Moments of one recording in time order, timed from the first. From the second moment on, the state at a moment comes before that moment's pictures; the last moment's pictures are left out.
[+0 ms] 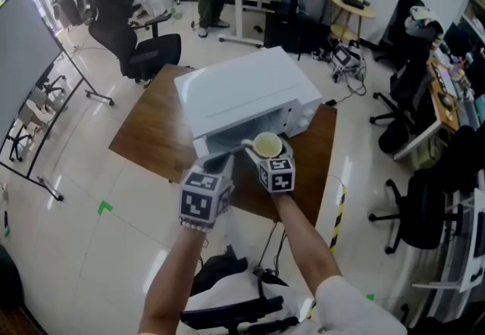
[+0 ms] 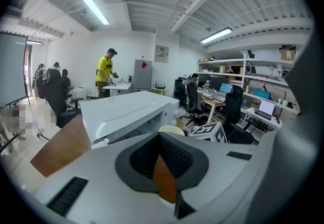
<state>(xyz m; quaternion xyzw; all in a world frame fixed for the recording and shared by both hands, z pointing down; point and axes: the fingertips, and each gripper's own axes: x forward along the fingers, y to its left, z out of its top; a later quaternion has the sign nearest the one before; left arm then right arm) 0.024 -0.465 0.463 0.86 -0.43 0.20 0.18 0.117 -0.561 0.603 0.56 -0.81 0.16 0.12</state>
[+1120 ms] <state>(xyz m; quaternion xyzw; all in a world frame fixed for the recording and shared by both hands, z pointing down) 0.031 -0.285 0.430 0.86 -0.45 0.13 0.19 0.190 -0.332 0.439 0.53 -0.82 0.20 -0.04</state>
